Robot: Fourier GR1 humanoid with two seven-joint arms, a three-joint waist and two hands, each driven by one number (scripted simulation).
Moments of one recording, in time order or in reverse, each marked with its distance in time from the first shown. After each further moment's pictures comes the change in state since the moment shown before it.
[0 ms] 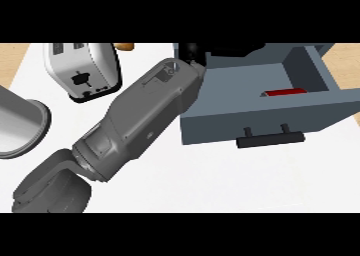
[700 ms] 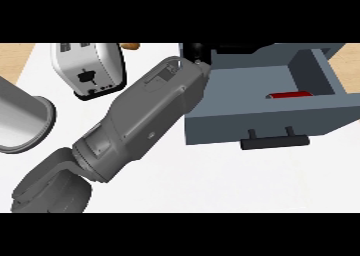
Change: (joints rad) left arm -0.014 0.000 -0.008 -0.035 0.084 0.007 -0.106; right arm -0.122 -0.074 0.039 -0.076 0.264 0.068 -0.174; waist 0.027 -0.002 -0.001
